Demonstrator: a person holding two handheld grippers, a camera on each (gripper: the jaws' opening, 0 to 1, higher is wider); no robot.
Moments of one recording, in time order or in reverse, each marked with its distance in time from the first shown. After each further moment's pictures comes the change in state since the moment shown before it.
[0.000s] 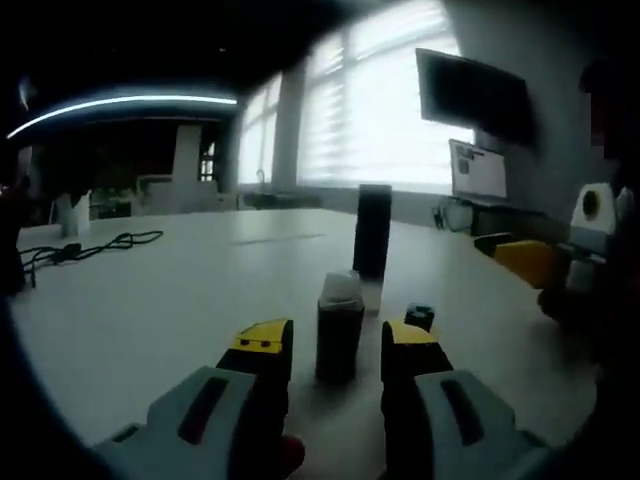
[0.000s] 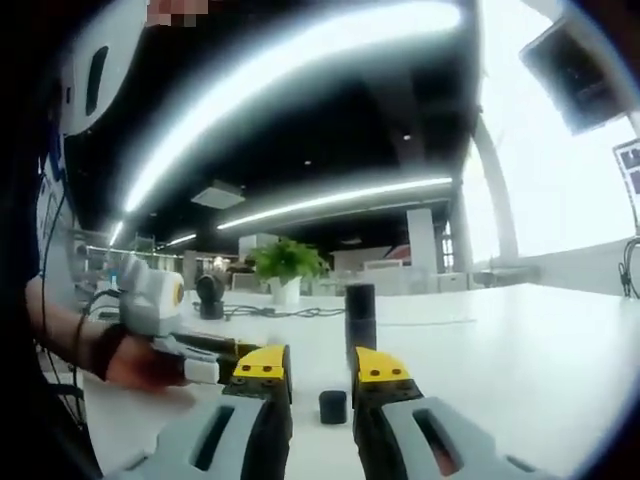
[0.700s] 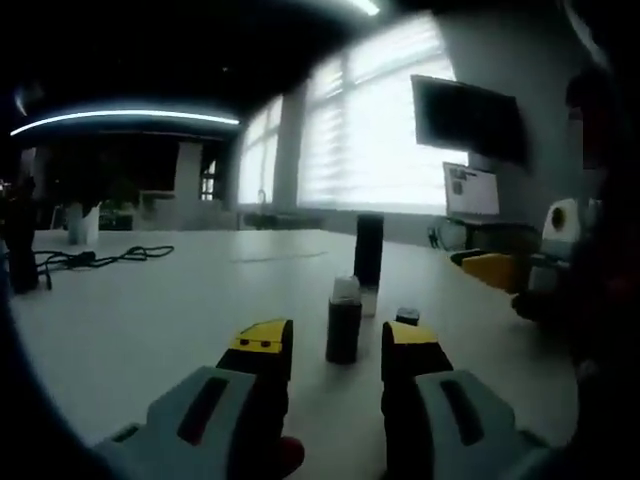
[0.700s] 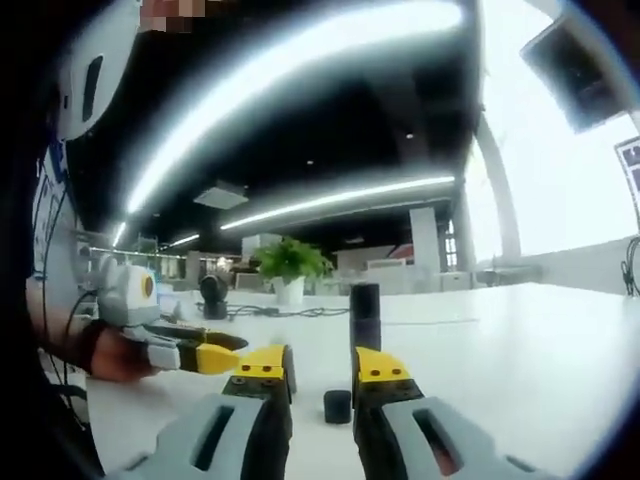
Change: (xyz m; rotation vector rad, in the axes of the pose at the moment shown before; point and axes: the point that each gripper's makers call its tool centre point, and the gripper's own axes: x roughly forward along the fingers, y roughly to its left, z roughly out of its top) left arm -0.039 0.009 0.012 -0.004 -0.088 -0.004; right arm 0.001 0.000 -0.003 -0.004 0.011 0.005
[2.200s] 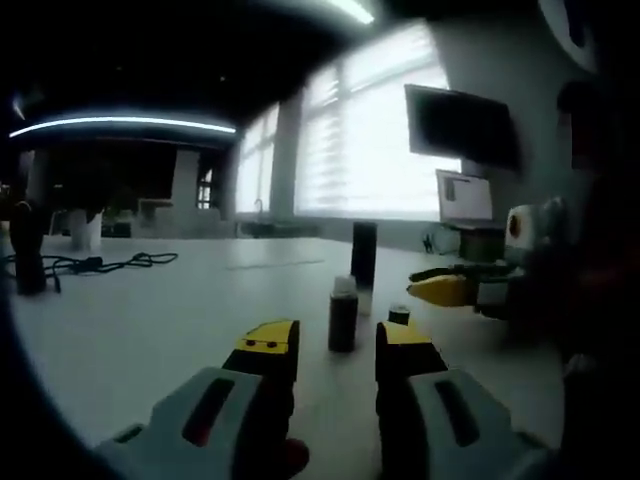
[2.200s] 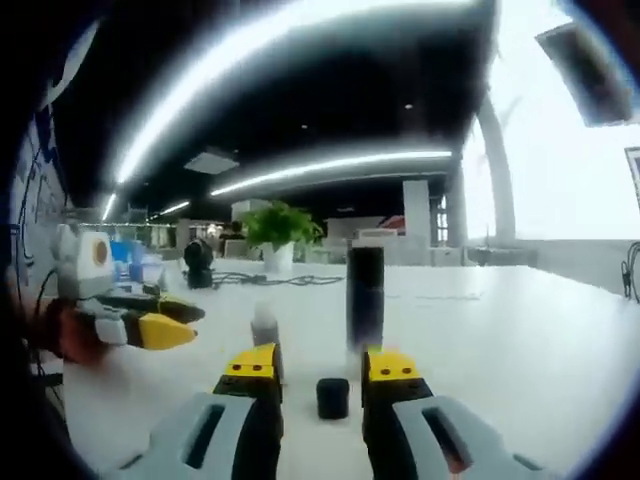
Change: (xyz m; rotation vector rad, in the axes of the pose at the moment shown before) left arm -0.035 0.003 0.006 0.007 -0.051 -0.017; right arm 0.024 0.008 -0.015 -0.023 0.085 -0.012
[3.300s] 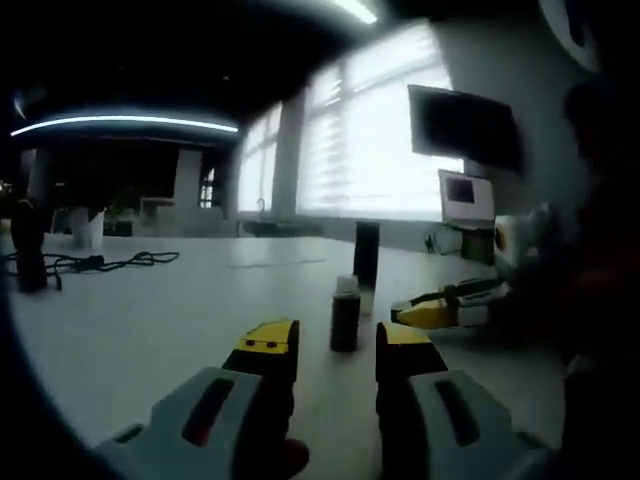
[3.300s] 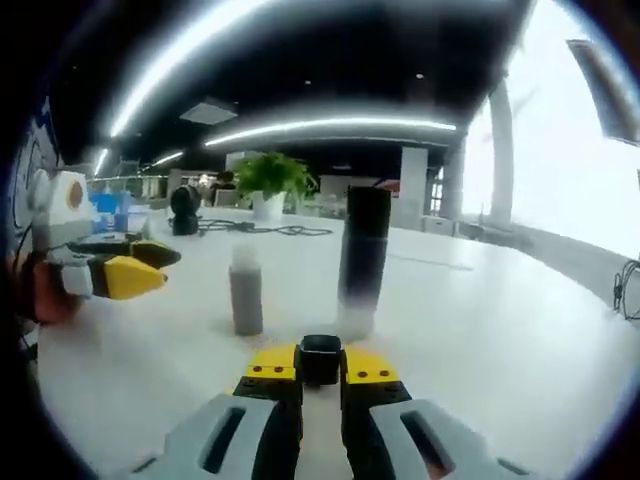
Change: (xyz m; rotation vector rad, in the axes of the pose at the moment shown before) left arm 0.001 0.000 -0.002 0.001 0.008 0.003; right arm 0.017 -0.009 -0.053 -0.044 0.286 -0.050
